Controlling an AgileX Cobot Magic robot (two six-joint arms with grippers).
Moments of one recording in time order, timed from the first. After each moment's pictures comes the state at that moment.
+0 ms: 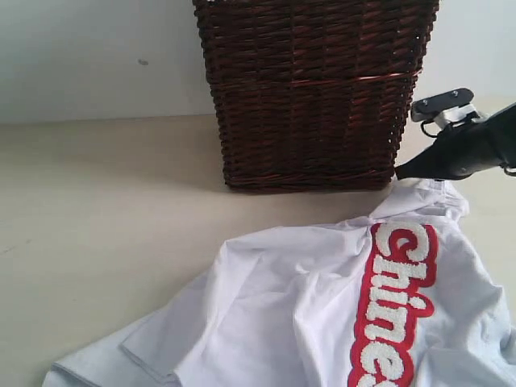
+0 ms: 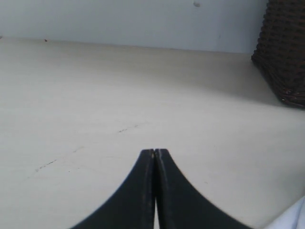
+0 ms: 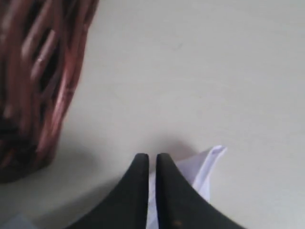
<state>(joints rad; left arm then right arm) 0.06 0.01 0.00 -0.19 0.37 0.08 0.00 2.13 -1.21 1.10 0.03 -1.34</state>
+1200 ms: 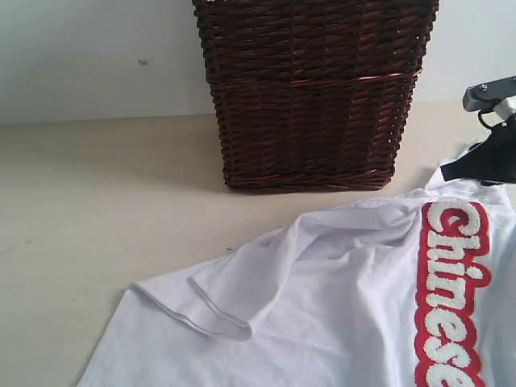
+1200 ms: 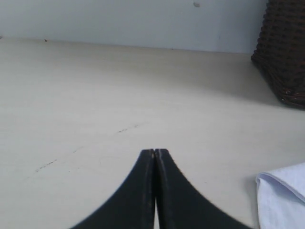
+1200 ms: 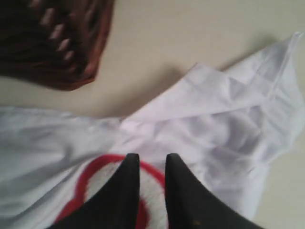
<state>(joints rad) 0.06 0.01 0.00 -0.19 0.37 0.08 -0.12 1.79 -0.95 0.94 0.24 -1.23</state>
